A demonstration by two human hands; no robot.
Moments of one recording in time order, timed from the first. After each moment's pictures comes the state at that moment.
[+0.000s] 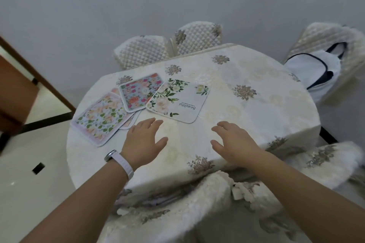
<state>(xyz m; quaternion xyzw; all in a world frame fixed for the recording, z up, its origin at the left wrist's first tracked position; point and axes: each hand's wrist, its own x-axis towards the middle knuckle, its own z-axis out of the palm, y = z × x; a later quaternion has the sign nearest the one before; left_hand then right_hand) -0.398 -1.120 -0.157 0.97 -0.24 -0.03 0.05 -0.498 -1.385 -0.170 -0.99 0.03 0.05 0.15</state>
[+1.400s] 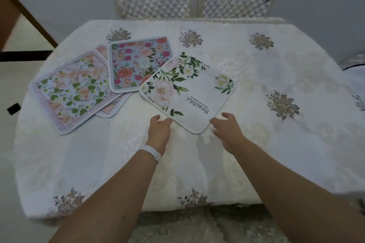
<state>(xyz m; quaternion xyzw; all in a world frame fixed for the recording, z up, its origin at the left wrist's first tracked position) -0.213 -1.212 -0.351 0.69 0.30 -0.18 0.63 -0.236 -1.415 -0.324 -0.66 0.37 0.15 0.64</state>
